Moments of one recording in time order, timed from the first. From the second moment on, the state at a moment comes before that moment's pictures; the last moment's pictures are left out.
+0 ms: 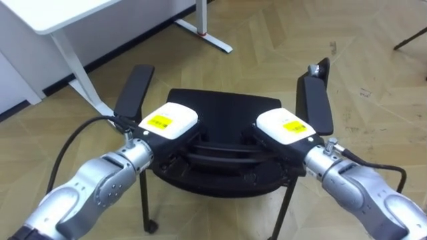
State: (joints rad) left arm -0.18 0.60 -0.49 0.08 0.77 -0.17 -0.14; right arm -0.13 -0.58 0.42 0.16 -0.75 -0.27 0.10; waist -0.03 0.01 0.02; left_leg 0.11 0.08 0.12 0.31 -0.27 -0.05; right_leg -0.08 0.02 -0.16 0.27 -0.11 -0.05
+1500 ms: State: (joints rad) left arm -0.21 0.51 -0.50 0.21 0.76 -0.27 -0.11; right arm -0.05 -0.61 0.36 0.22 -0.82 -0.37 0.00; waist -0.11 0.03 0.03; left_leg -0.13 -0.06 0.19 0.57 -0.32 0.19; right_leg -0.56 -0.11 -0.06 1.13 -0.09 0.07
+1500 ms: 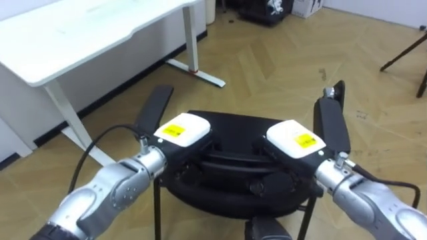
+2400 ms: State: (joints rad) left arm -0.16 0.54 -0.48 0.17 0.80 -0.29 -0.07; right arm -0.01 -0.55 0.35 0.21 -0.83 -0.36 -0.04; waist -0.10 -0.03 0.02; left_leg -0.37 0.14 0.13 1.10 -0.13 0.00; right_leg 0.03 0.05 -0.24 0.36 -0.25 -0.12
